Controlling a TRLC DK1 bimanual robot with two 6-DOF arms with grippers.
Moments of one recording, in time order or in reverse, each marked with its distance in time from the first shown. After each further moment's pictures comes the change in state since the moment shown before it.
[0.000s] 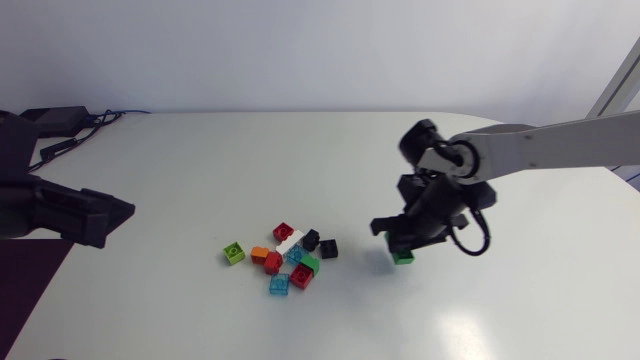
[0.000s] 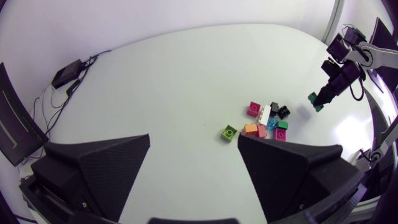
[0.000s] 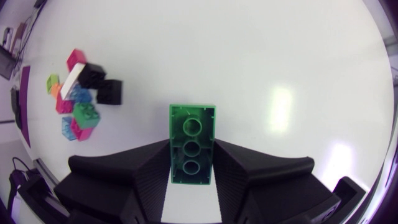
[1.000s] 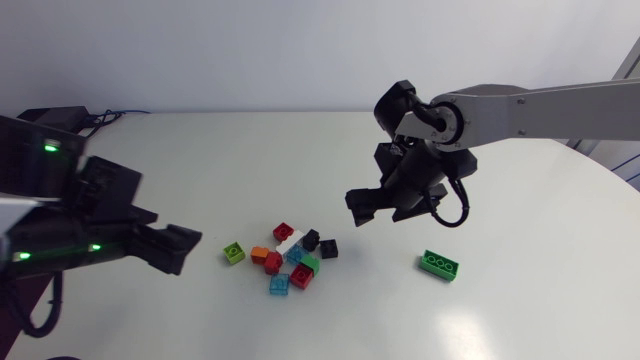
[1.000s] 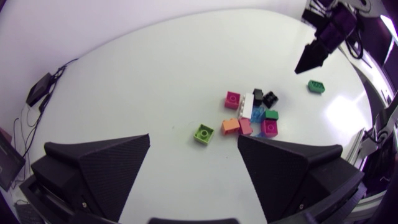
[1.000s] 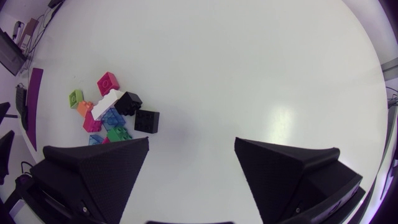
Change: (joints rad) left arm -0.186 0.122 -0.249 0.339 0.000 -0.015; right arm 0.109 0.011 0.197 -0.071 0.033 0.043
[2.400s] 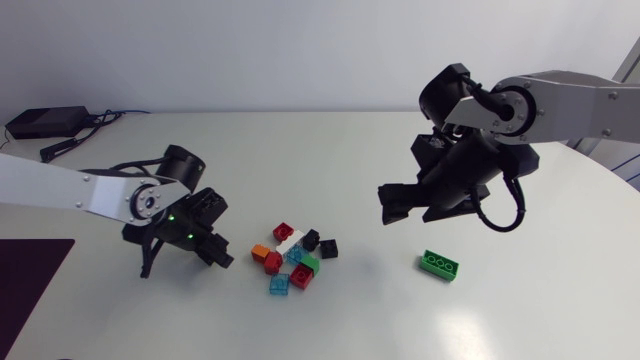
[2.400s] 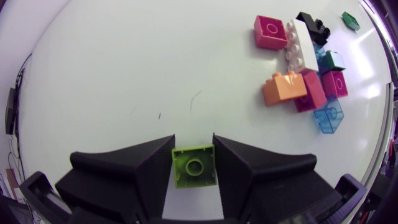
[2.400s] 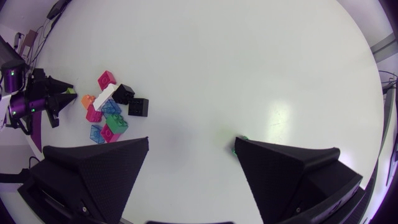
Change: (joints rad) left arm 0.127 0.742 0.110 0.261 0.081 0.312; right arm -0.081 -0.186 -0.089 -0.076 -0.020 -0.020
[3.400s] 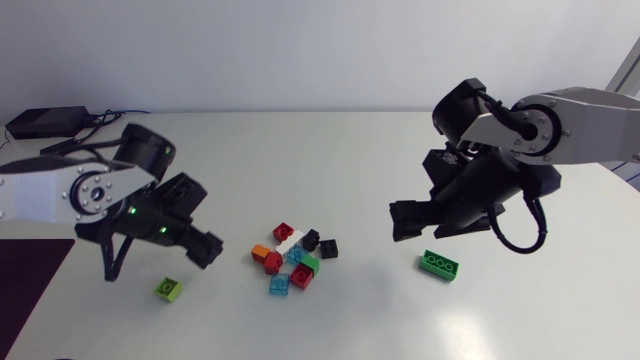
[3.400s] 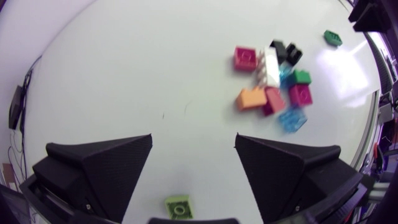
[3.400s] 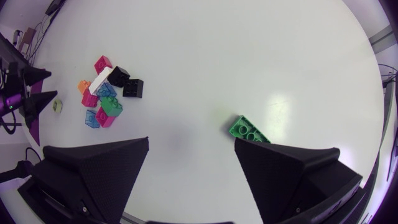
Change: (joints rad) left arm -0.028 -0.211 0.028 -0.164 0.031 -0.063; right arm -0.007 -0.085 -0.105 -0.014 -0.004 -0.003
